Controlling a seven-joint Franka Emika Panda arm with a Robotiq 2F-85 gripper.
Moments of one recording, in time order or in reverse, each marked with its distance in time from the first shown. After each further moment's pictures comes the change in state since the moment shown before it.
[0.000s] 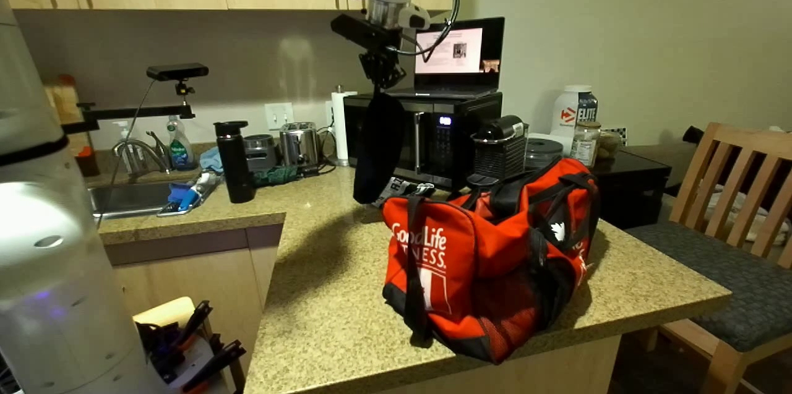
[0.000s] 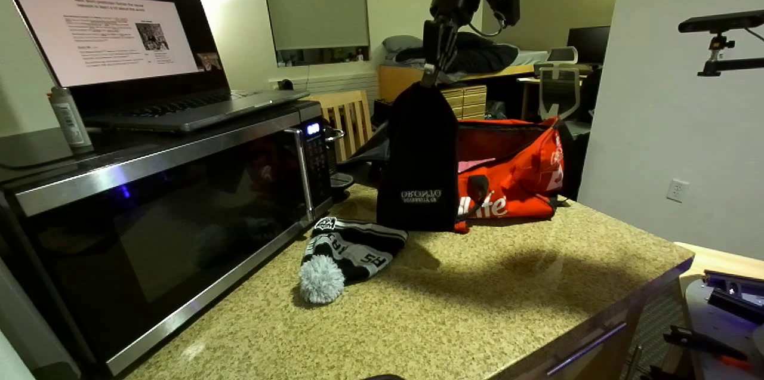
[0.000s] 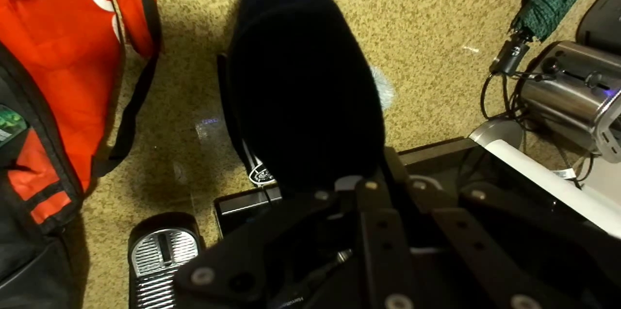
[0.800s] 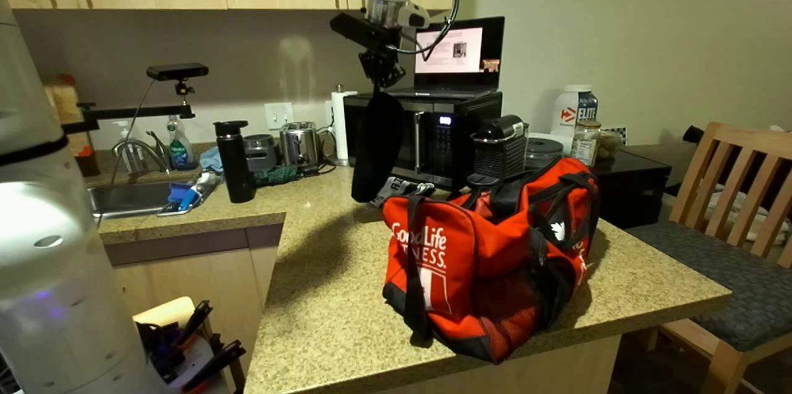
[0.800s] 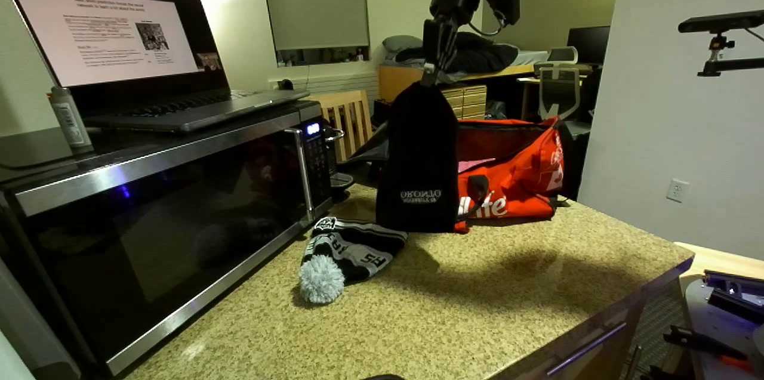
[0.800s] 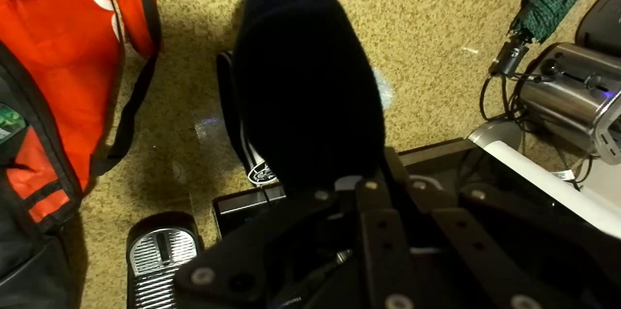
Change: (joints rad) arm 0.000 0.000 0.002 0.003 -0.002 -0.003 -0.001
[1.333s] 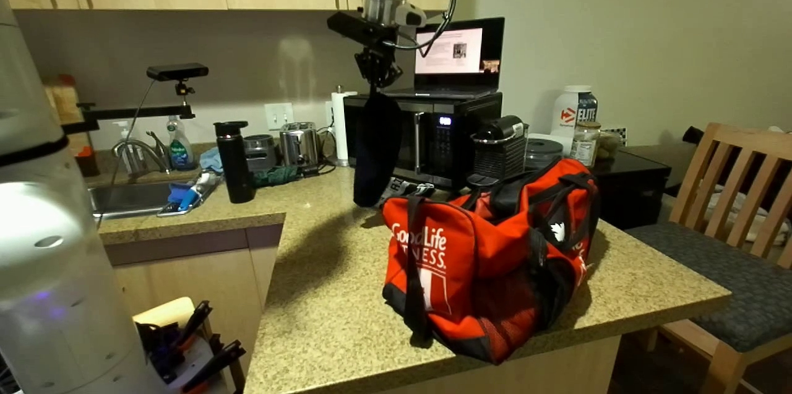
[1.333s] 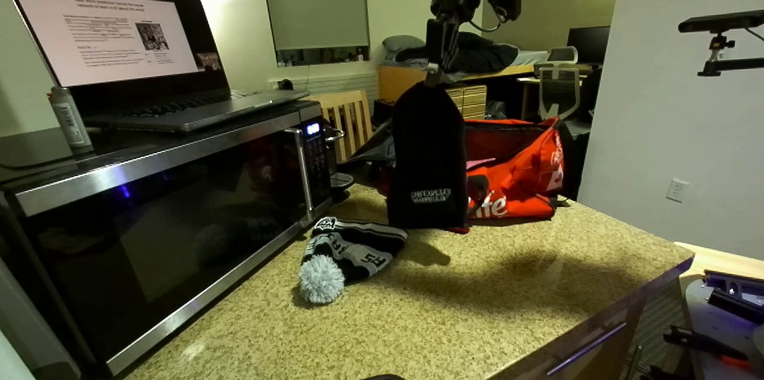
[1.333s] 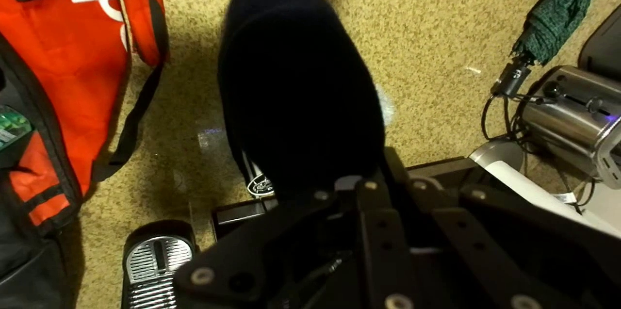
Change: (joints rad) arm 0.000 0.000 0.011 0.016 -0.035 -0.041 0.000
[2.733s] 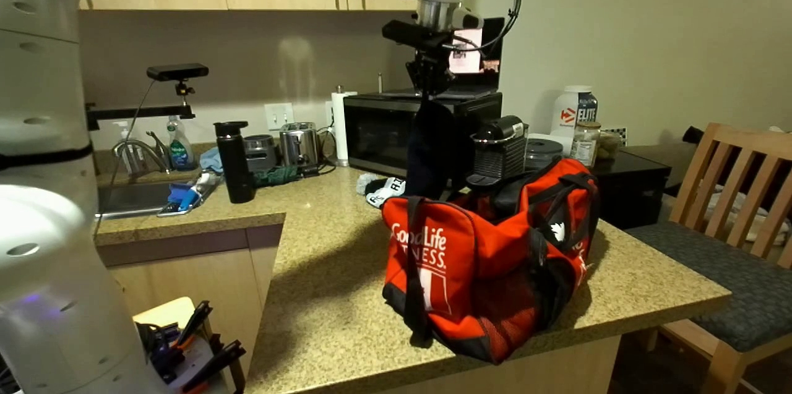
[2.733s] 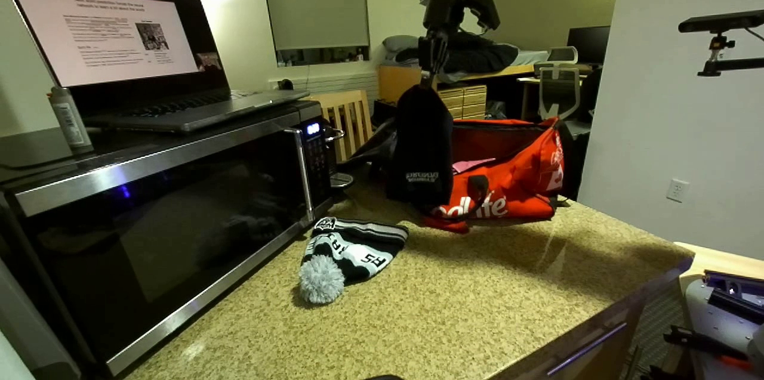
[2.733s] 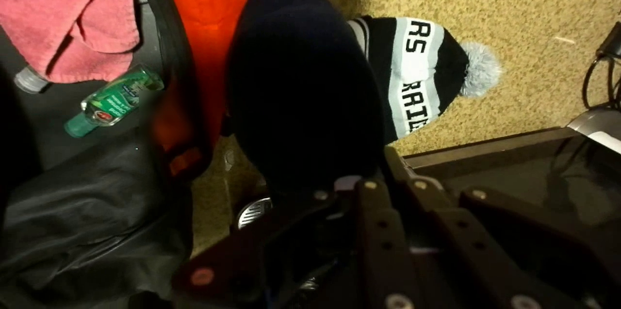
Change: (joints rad) arm -0.123 0.210 -0.022 0.240 -0.079 -0.050 -0.055
